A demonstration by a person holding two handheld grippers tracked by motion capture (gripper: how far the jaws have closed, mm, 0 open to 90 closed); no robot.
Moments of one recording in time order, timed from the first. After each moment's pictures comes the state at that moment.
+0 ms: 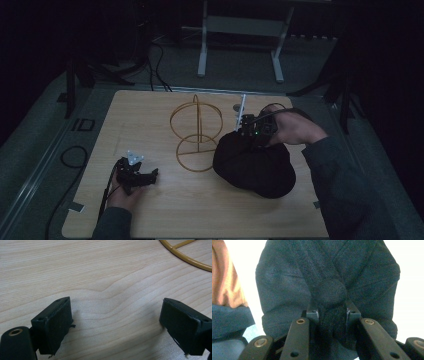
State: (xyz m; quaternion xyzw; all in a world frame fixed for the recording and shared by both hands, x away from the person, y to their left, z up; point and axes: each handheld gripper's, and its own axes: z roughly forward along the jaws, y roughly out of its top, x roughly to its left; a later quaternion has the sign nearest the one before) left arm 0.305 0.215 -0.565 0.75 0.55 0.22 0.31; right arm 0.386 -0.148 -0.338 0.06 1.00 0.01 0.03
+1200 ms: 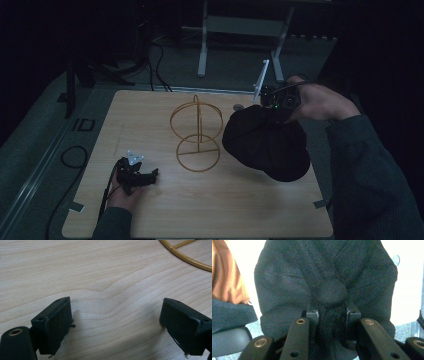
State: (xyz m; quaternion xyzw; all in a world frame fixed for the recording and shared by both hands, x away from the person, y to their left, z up) left arm 0.305 0.215 -0.565 0.74 0.55 0.22 0.31; right arm 0.395 -0.174 -0.254 0.08 0.99 0.03 0.06
